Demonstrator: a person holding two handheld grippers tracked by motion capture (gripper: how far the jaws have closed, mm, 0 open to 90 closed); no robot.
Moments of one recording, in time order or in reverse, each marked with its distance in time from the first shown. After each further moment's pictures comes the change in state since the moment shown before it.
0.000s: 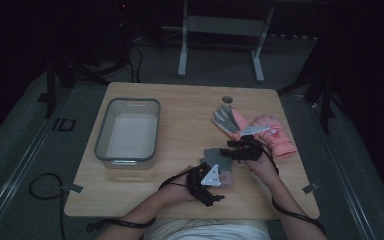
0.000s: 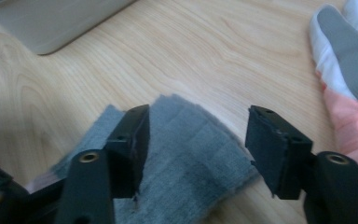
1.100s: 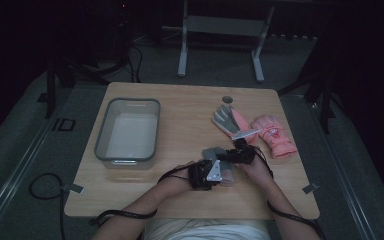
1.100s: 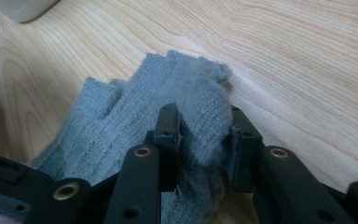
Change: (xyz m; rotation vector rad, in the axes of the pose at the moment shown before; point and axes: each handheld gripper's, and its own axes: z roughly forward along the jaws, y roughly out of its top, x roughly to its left) left arm 0.020 0.000 0.008 0.137 0.038 0.044; right arm 0.000 -0.013 0.028 0.124 0.040 0.064
